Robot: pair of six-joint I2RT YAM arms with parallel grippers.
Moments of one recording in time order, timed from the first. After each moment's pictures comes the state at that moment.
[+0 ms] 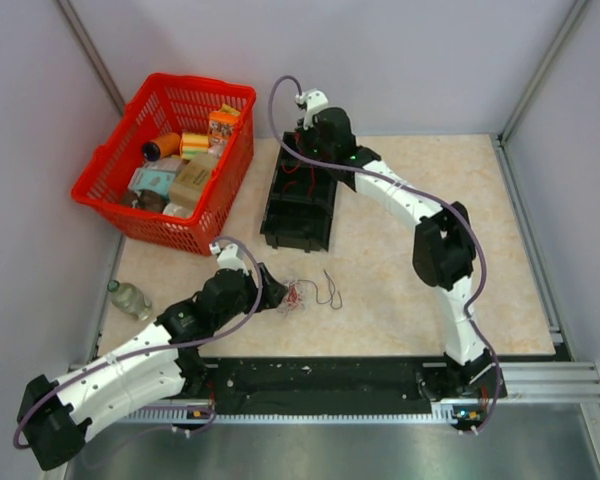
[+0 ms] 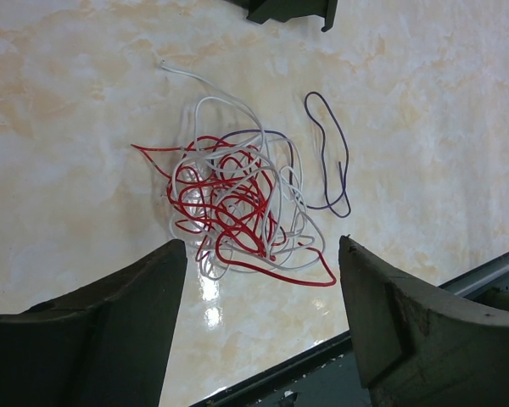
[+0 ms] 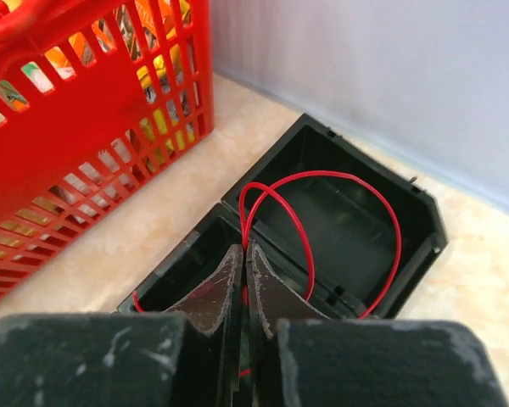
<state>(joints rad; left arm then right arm) -0.81 0.71 0.41 -0.25 -0.19 -0.85 0.60 2.18 2.00 -0.10 0.01 0.01</state>
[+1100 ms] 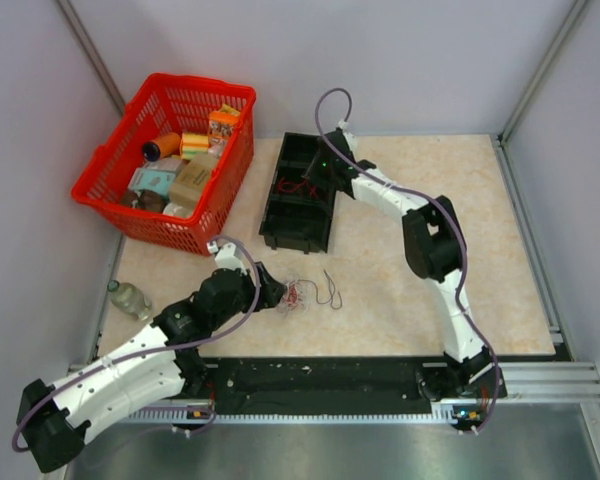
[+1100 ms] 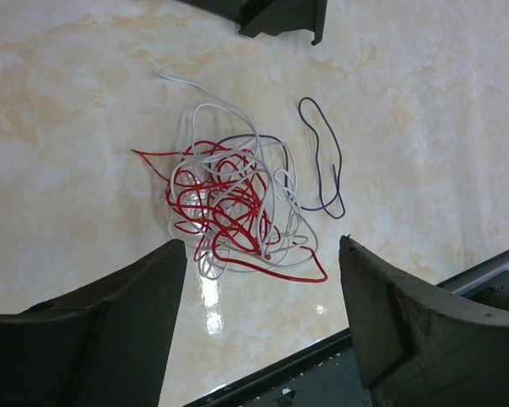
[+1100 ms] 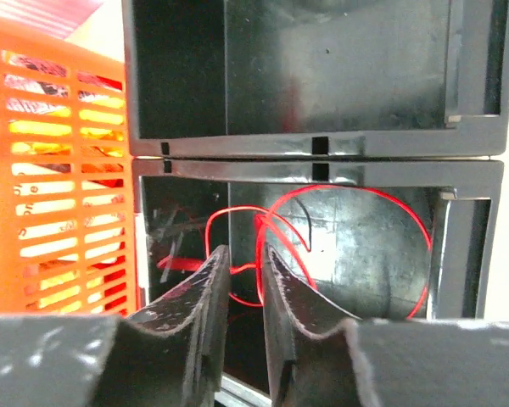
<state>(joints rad) -0.81 0.68 0.42 -0.28 -0.20 -0.84 0.56 2.30 1.93 -0.25 0.09 0.95</state>
